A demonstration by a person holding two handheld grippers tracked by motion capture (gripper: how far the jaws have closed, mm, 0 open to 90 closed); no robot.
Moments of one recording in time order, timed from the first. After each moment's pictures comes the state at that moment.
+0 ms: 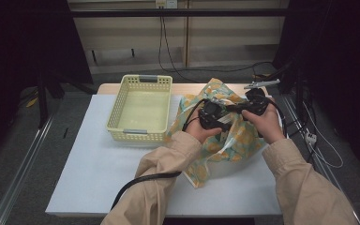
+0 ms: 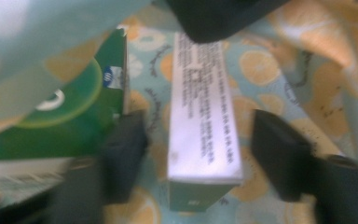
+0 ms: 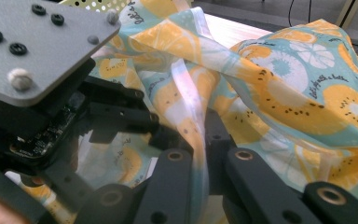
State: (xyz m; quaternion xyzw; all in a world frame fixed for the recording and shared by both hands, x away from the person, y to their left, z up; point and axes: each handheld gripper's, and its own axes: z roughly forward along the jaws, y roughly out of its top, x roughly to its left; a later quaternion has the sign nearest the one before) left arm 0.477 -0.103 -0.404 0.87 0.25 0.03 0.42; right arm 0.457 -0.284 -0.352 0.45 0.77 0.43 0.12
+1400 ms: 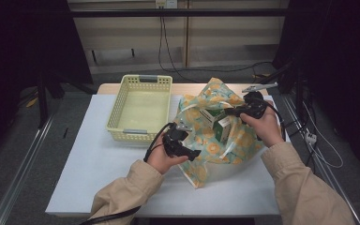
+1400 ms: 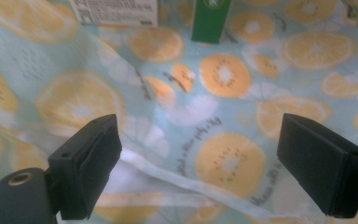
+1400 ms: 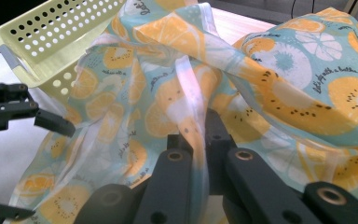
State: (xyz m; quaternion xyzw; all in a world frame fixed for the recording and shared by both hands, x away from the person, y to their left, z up) left arm 0.404 0.004 -0.422 0.89 0.28 0.05 0.37; right arm 0.449 -0.279 -0.356 0.44 0.78 0.43 0.12
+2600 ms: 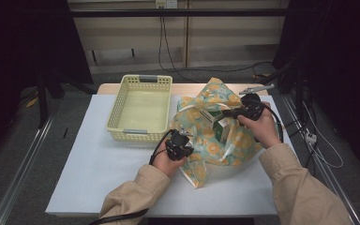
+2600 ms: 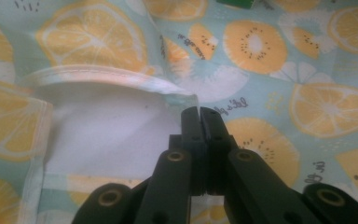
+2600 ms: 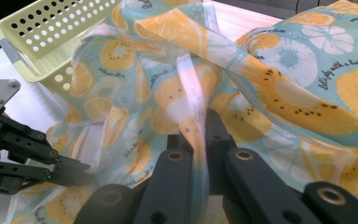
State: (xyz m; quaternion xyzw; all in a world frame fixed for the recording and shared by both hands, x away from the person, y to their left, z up) left arm 0.408 -0.001 -0.448 0.87 0.34 0.05 0.35; right arm 0.448 -0.272 -0.361 0.44 0.78 0.43 0.11
